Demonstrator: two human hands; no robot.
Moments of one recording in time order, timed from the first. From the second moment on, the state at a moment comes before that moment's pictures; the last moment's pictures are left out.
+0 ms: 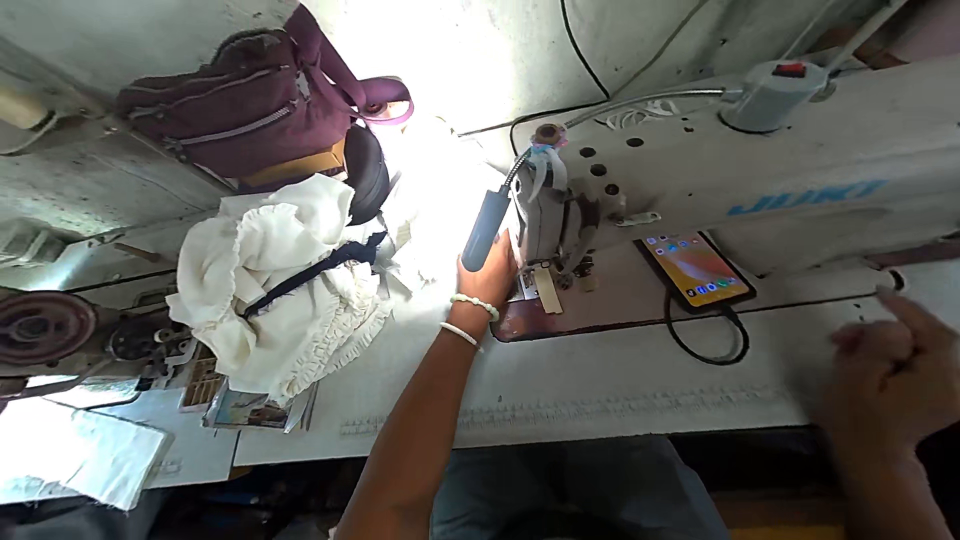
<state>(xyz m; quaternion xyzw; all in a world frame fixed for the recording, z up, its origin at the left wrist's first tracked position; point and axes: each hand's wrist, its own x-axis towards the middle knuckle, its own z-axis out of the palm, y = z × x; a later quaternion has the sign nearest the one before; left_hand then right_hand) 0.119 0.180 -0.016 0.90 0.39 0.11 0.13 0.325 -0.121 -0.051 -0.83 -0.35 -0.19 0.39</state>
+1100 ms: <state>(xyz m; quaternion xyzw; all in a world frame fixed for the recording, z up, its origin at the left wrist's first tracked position) -0.026 0.039 0.015 0.71 0.30 0.18 0.61 0.181 -0.045 -0.007 -0.76 -0.51 0.04 0.40</state>
